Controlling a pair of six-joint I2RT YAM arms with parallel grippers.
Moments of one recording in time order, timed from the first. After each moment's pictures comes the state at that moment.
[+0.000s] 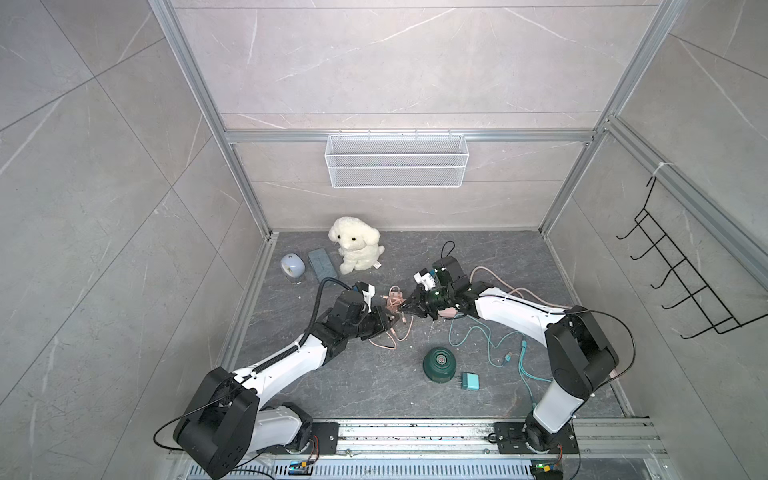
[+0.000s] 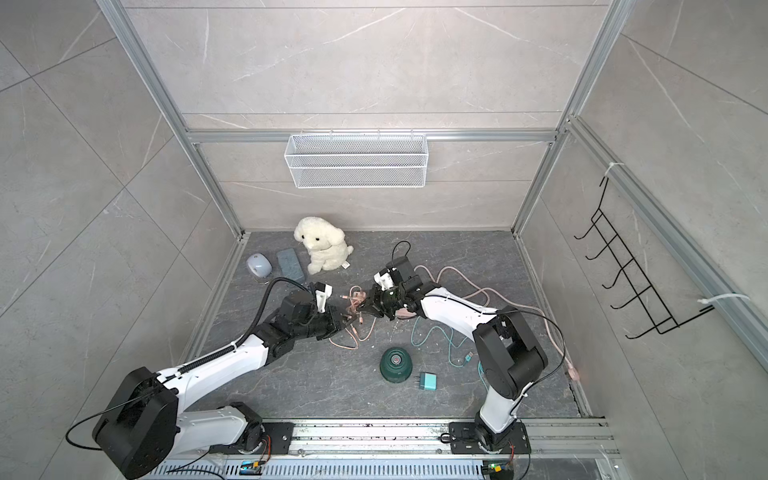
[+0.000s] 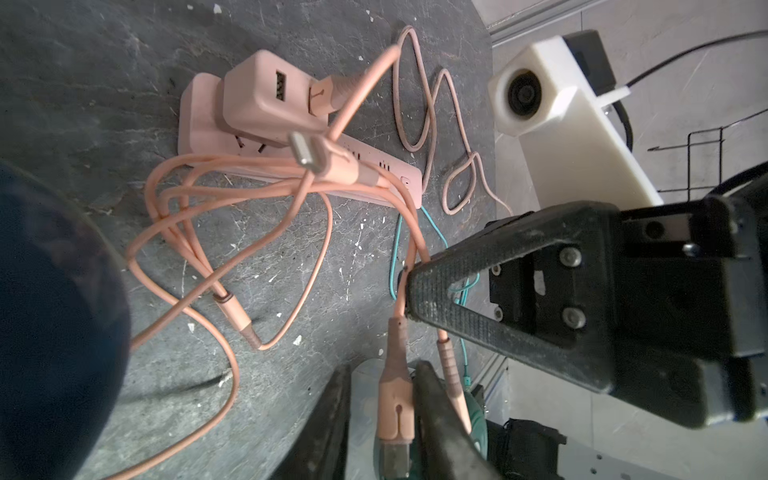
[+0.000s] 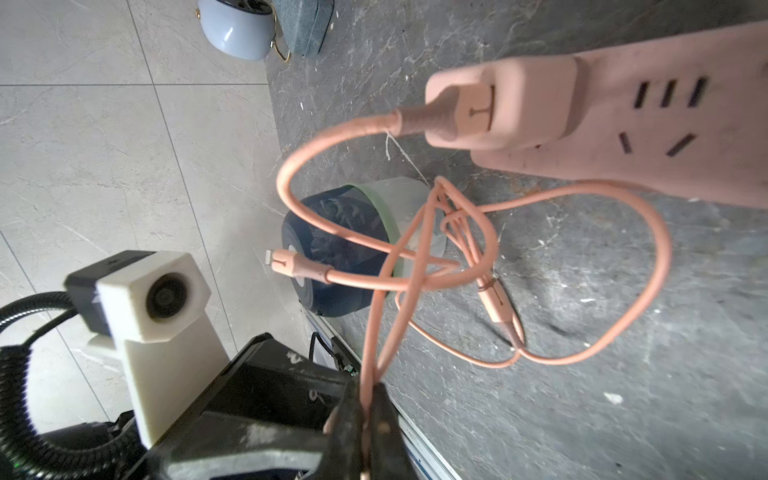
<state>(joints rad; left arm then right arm) -0.60 1.25 0.63 0.03 0.40 -0.95 0.60 1.73 1.15 -0.19 -0.70 1.00</state>
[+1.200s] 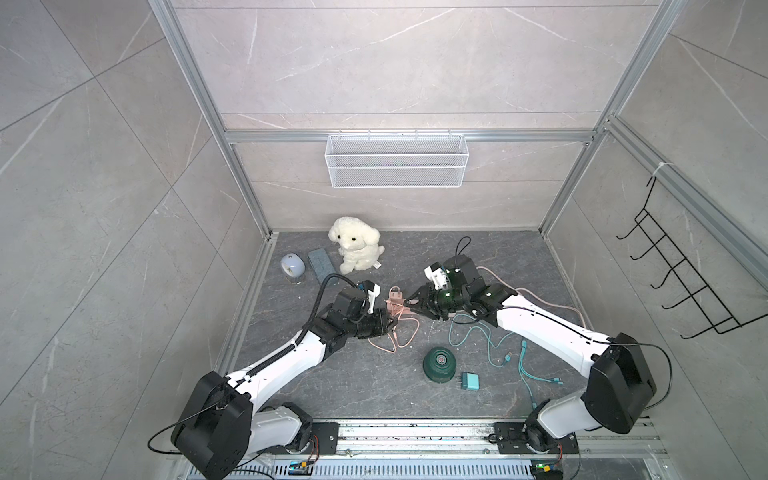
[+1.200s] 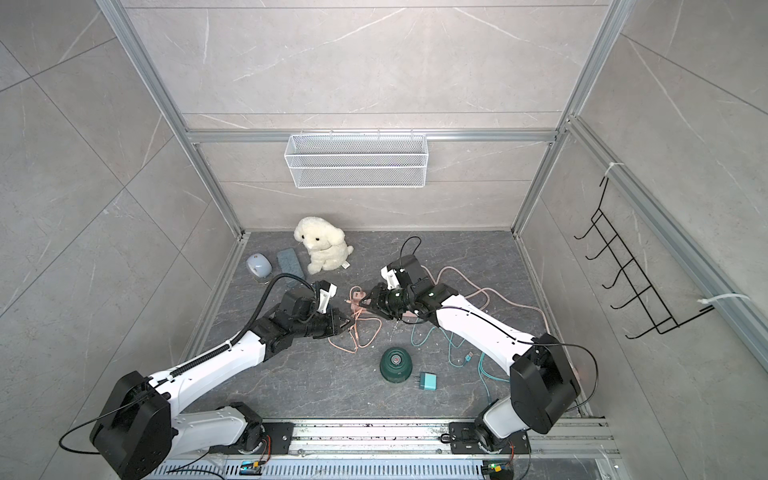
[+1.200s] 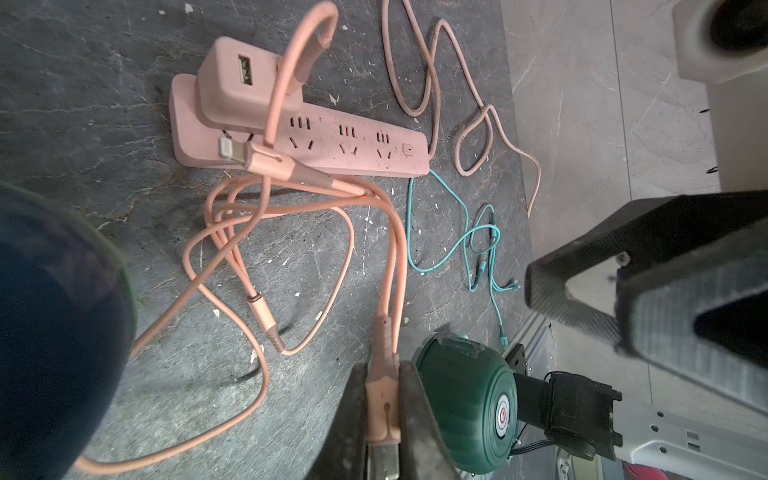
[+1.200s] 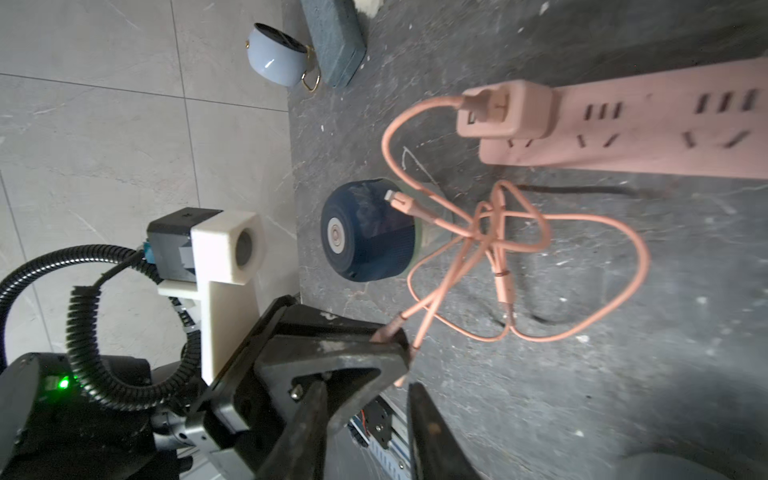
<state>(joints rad) -0.60 1.23 0.71 -0.16 0.43 -0.72 0.66 1.53 1.13 -0.29 -0.52 1.01</state>
